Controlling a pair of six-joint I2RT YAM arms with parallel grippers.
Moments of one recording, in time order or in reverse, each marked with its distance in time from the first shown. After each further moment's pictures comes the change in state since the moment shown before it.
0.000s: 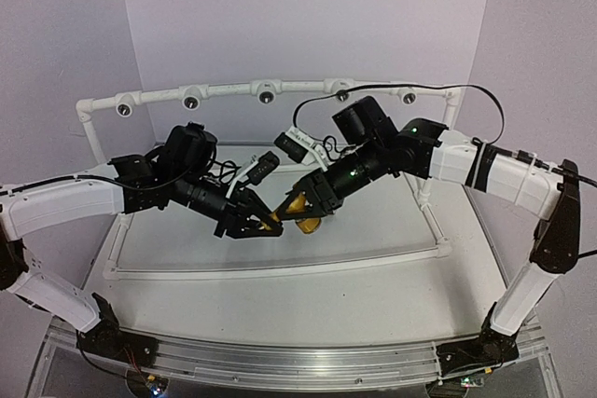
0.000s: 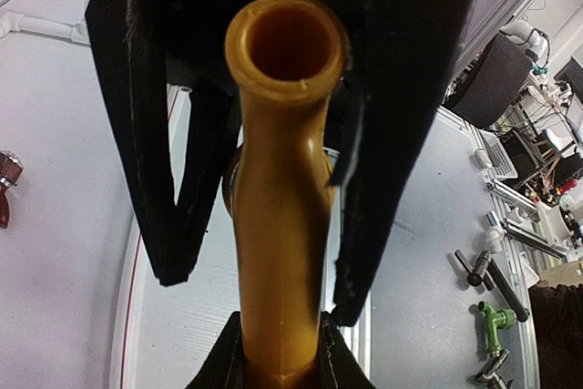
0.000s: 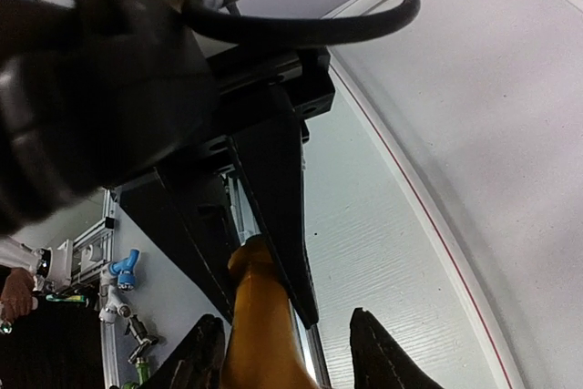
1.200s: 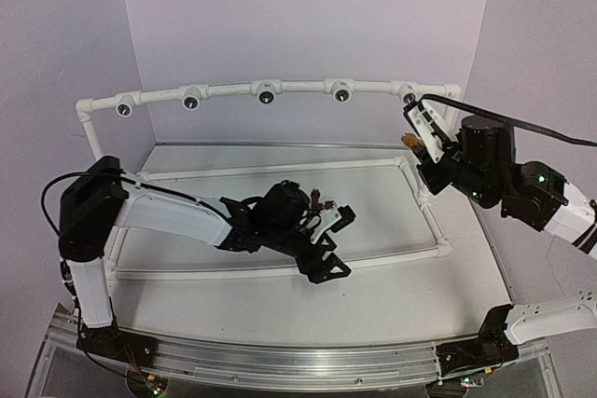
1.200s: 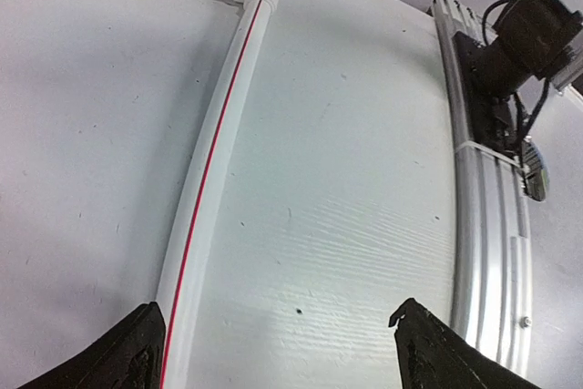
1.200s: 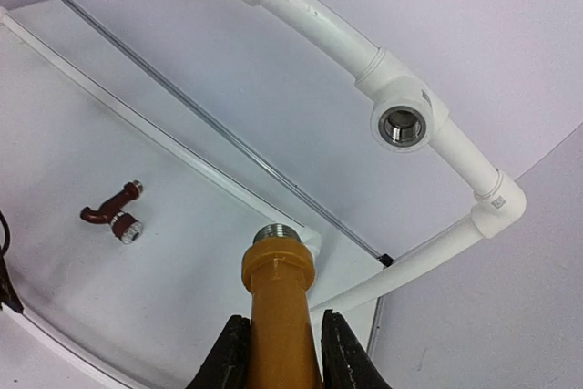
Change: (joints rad) left arm -0.217 0.548 0.129 0.372 -0.397 -0.037; right arm -0.042 -0.663 -0.486 0.203 1.312 -0.520
